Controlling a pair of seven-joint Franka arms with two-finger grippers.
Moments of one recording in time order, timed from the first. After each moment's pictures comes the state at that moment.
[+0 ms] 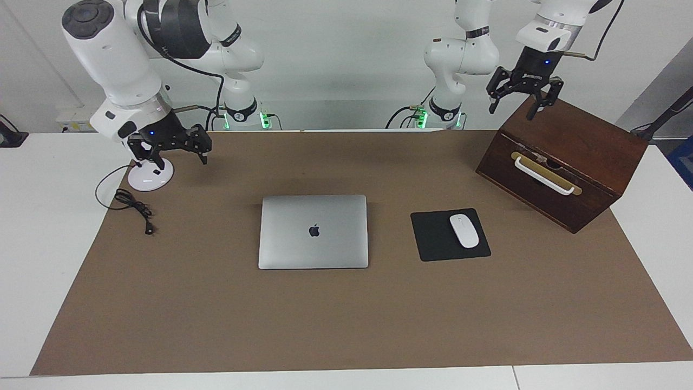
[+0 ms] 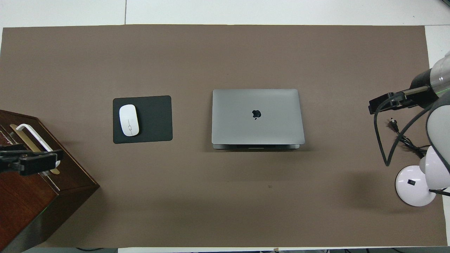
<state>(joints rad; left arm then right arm) -0.20 -0.48 0.16 -2.07 -0.03 1.82 -0.04 0.03 0.03 -0.01 -1.63 0.00 1.62 -0.11</state>
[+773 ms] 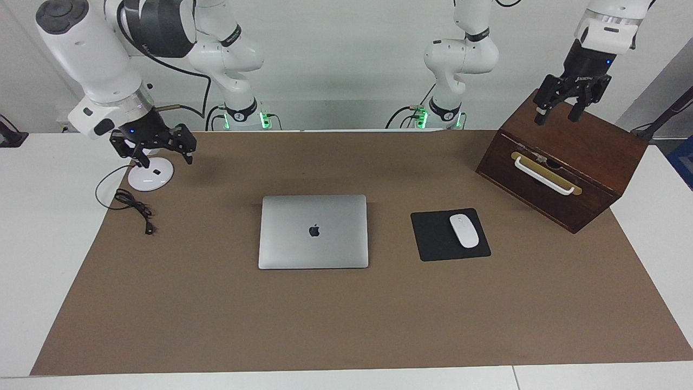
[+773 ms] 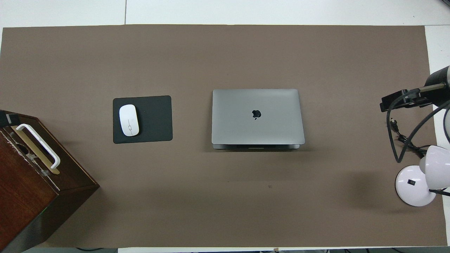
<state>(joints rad) -0.18 -0.21 0.16 -1.76 -0.03 1.75 -0.19 0.03 0.03 -0.05 -1.59 0.01 1.57 -0.11</state>
